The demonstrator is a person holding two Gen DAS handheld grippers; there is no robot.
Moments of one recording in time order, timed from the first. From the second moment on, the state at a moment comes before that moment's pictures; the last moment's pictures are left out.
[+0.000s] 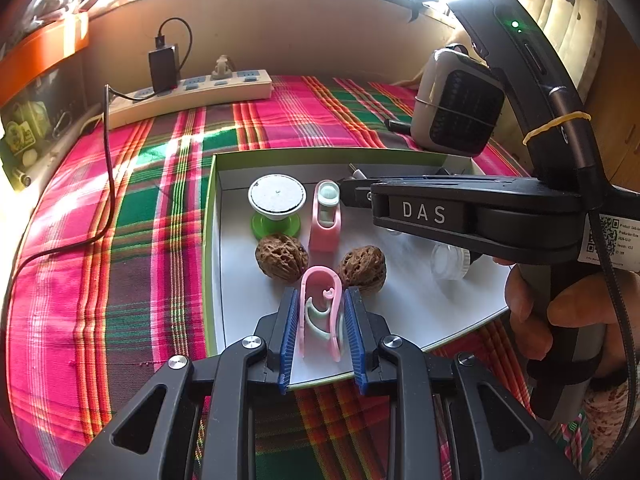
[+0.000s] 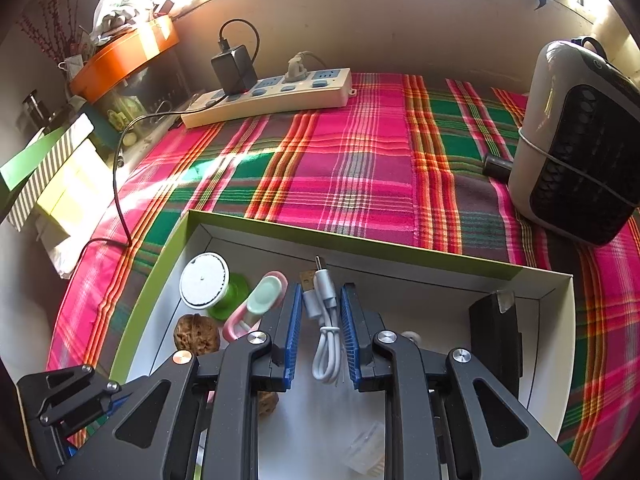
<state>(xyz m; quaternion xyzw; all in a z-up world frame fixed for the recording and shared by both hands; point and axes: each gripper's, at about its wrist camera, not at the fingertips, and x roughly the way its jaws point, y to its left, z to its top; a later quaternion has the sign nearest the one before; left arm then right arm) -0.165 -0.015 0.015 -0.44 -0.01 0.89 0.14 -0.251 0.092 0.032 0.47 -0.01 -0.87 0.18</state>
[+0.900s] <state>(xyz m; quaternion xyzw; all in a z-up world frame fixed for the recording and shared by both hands) -0.165 -0.015 0.013 -0.44 -0.01 0.89 0.14 -0.250 0.093 0.030 0.47 -0.01 -0.87 0.18</state>
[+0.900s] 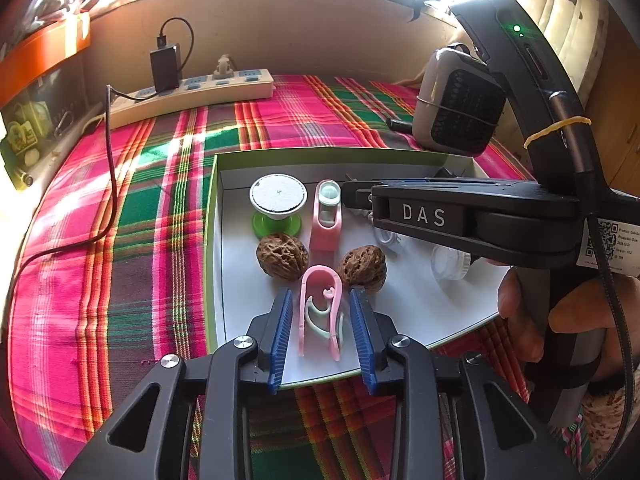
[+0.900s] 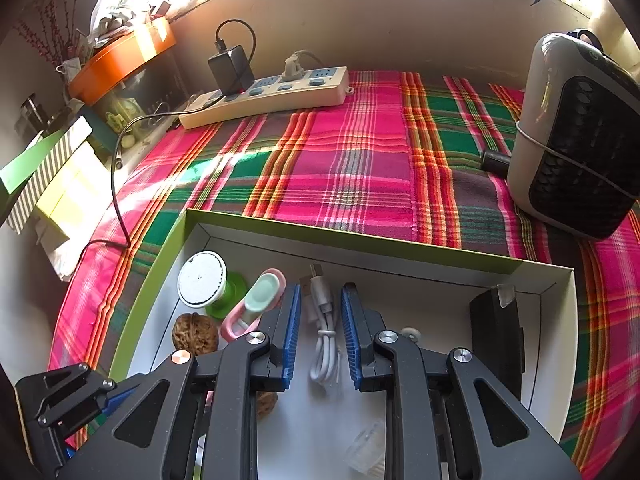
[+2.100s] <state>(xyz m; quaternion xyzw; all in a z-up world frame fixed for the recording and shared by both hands) -0.134 -0.022 0.037 -0.41 0.00 0.91 0.09 -0.196 0.104 0.056 0.43 0.00 -0.89 0.17</state>
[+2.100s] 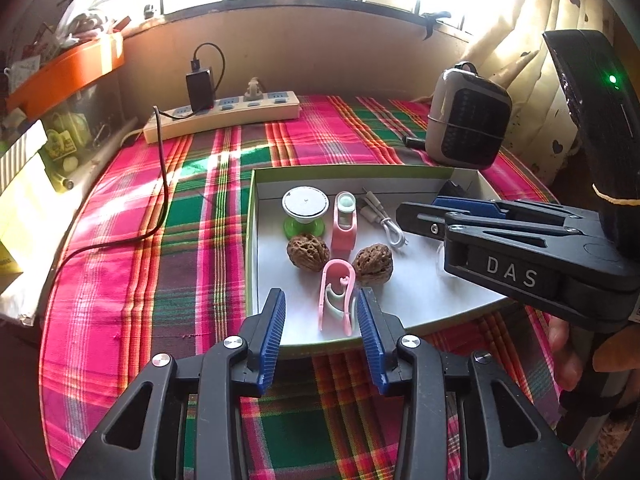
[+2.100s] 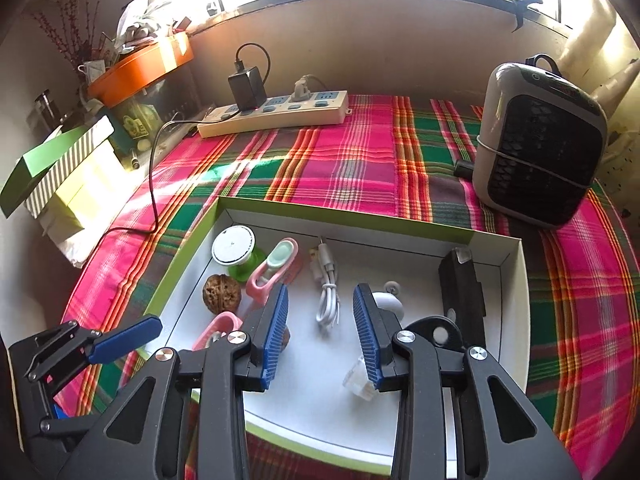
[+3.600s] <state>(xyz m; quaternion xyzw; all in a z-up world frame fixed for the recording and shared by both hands) -0.043 -0.018 0.009 -0.41 0.02 0.91 0.00 -0.067 0.155 0.036 0.42 0.02 -0.90 0.11</state>
